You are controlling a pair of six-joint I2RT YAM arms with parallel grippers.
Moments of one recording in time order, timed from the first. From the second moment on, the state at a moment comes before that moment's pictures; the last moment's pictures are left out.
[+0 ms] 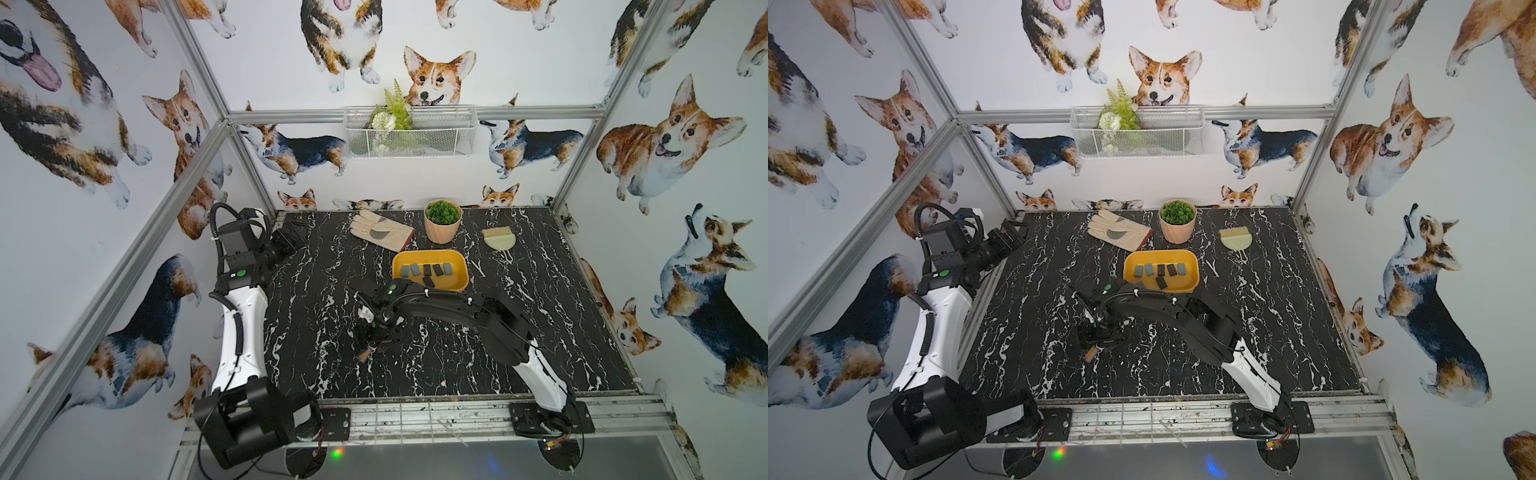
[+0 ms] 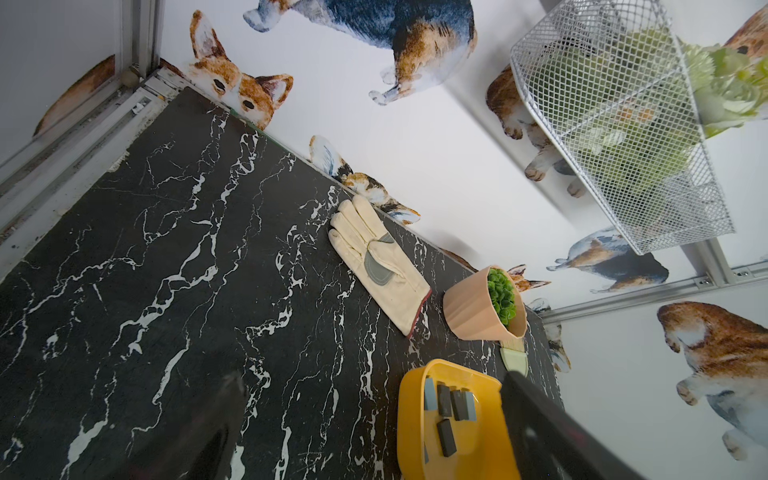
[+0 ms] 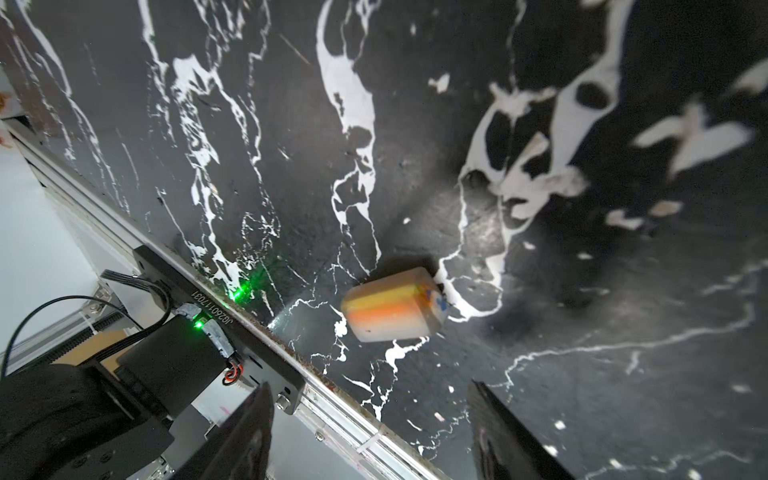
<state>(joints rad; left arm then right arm) 0.30 1.24 1.14 -0.37 0.53 -0.51 1.14 2.27 1.85 -0.90 -0.46 0.77</state>
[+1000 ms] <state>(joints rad) 0.33 1.21 1.12 -0.38 0.55 -0.50 1.15 2.46 2.14 -1.03 -0.45 0.76</state>
